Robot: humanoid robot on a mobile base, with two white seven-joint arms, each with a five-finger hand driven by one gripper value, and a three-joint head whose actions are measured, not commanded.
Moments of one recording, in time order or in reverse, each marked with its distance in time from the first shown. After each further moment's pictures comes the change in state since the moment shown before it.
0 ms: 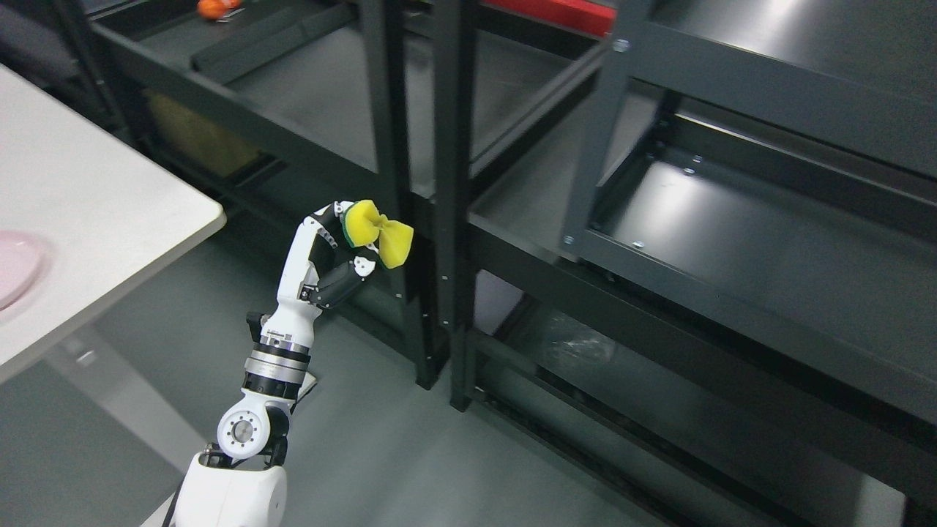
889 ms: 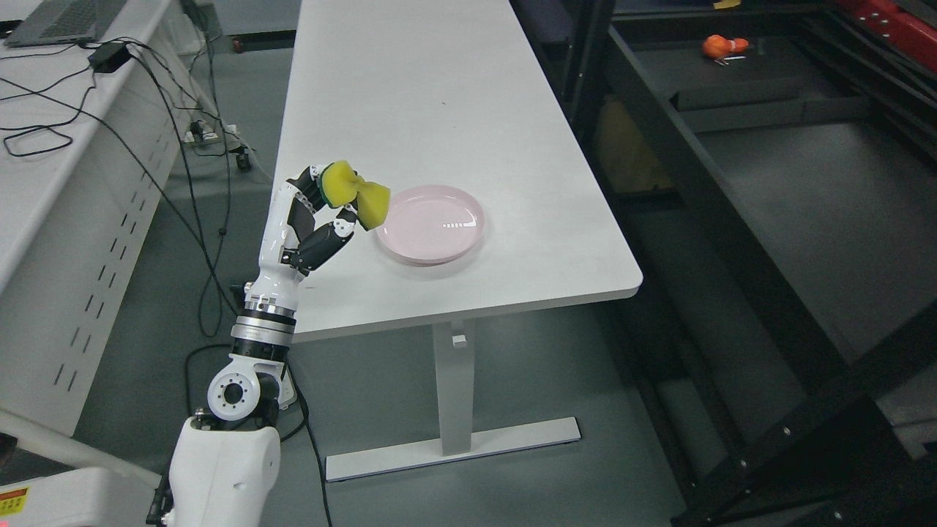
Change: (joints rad) left arm -0.115 0.000 0.073 0.092 0.000 0.017 0.028; right arm 0.000 0.000 0.000 0.000 0.000 0.000 0.000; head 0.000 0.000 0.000
